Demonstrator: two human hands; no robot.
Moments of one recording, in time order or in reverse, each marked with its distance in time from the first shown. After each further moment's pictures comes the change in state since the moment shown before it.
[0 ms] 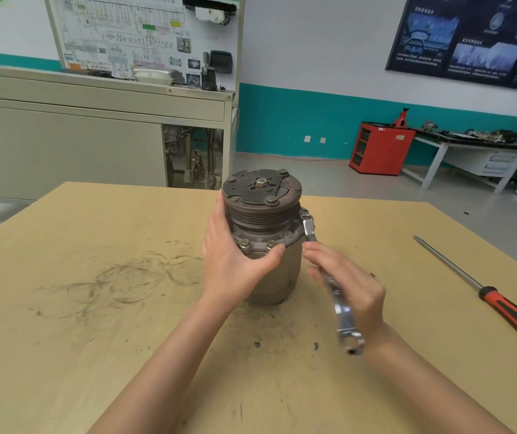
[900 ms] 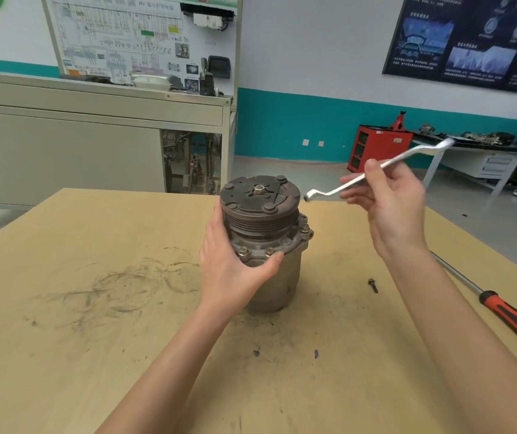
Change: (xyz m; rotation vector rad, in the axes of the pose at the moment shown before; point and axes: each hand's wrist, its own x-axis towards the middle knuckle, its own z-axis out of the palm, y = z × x) left_hand -0.001 0.000 -0.001 0.006 -0.016 -0.009; right_hand 0.102 0.047 -0.018 0.723 0.206 0.873
